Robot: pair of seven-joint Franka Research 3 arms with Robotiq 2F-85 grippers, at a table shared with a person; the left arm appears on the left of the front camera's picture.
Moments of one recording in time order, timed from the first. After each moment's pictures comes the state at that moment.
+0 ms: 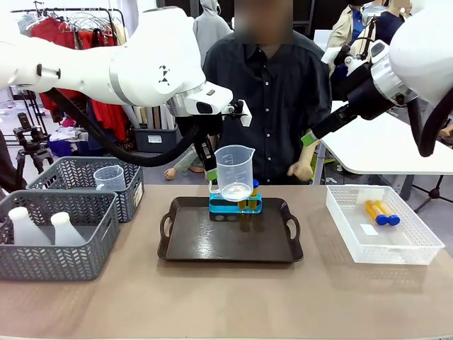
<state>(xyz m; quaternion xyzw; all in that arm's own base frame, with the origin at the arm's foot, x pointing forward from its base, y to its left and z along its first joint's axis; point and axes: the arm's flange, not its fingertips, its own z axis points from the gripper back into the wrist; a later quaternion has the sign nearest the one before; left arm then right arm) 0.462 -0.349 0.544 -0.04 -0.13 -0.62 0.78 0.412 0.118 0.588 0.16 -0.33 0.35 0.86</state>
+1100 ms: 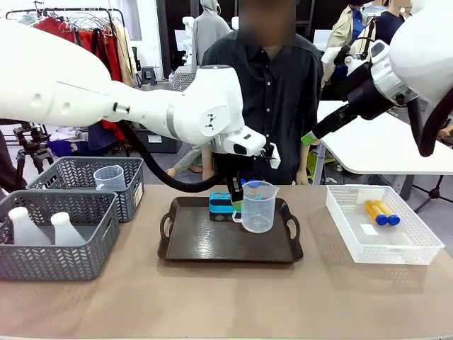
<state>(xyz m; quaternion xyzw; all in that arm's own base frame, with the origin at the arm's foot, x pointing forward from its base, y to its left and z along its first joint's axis) 0.503 -0.435 0.435 -0.03 -0.07 -0.67 0.74 0.412 0.118 0.589 0.16 -0.33 0.35 0.86</state>
